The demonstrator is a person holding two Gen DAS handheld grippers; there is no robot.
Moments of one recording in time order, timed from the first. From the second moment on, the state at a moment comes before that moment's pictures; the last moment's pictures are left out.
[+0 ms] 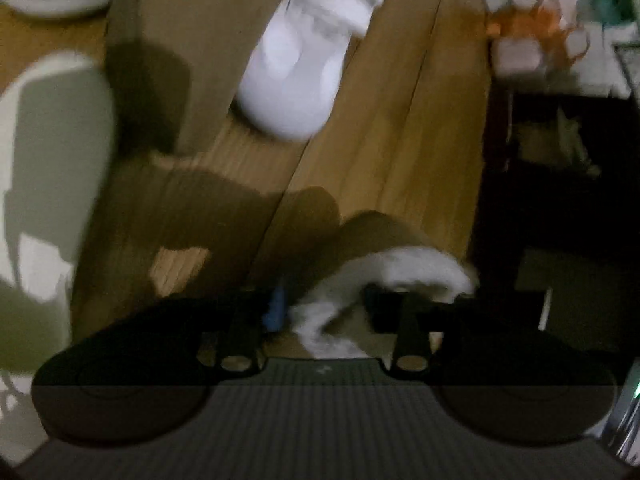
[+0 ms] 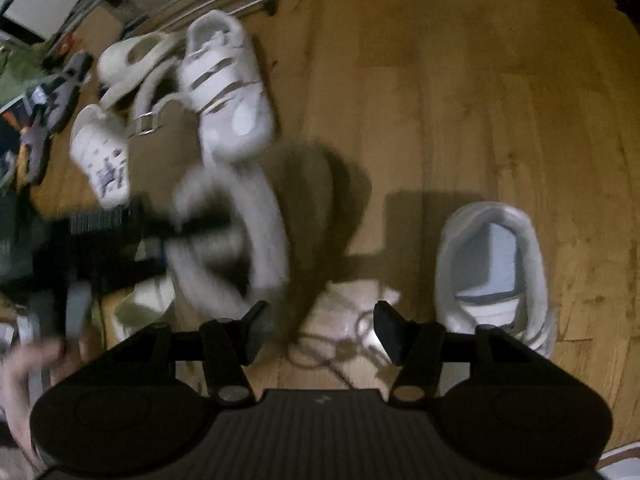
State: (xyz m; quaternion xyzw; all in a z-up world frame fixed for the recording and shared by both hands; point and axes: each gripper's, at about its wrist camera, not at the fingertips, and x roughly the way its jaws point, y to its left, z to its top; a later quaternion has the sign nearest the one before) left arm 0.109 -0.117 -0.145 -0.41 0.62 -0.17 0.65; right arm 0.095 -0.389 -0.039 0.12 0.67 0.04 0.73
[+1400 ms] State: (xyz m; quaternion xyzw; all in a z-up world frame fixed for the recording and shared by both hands) left arm 0.082 -0.045 -0.103 -0.27 0.55 -0.07 0.79; right arm 0.094 -0.332 -0.098 -0.15 0.72 0.06 0.68
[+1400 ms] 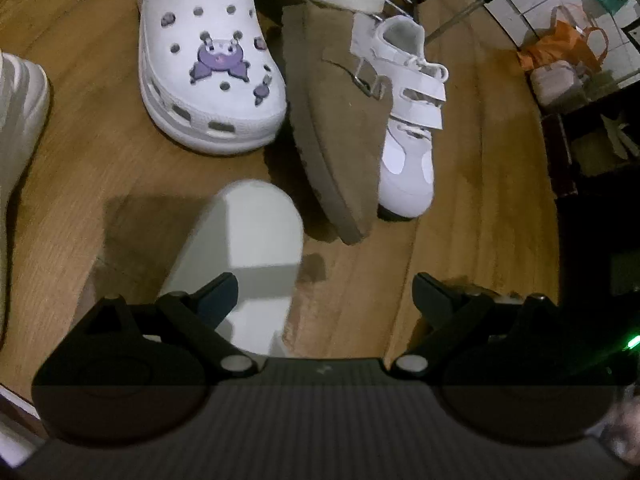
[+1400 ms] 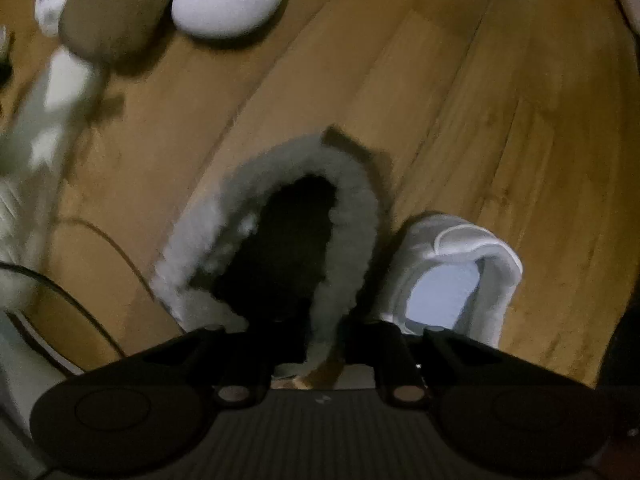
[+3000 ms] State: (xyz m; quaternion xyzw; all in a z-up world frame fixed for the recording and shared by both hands) left arm 0.125 -0.147 -0.152 -0.34 0.57 -0.18 0.73; right arm 0.128 -0.366 -0.042 0.19 0.68 0.04 0.71
